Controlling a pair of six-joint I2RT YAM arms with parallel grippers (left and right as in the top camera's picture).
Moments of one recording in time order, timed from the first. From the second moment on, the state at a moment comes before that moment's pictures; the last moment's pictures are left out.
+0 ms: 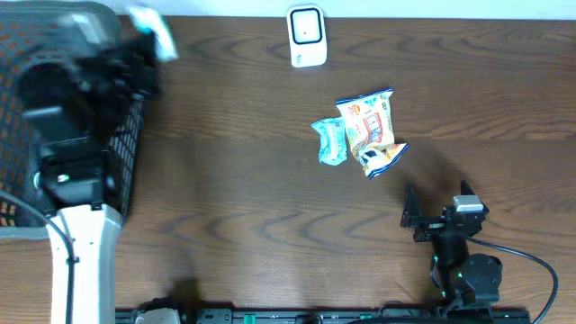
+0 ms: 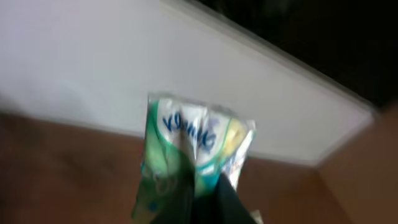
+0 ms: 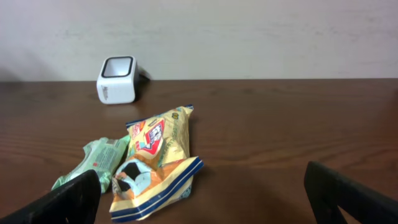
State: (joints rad) left arm 0.12 1.19 1.16 -0.16 0.52 -0.45; right arm 0.07 0.01 0.01 -0.07 -0.01 0.03
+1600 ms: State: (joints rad) left arm -0.50 1.61 1.16 -0.25 0.17 -0.40; right arm 0.07 0.01 0.01 -0.07 -0.01 0.03
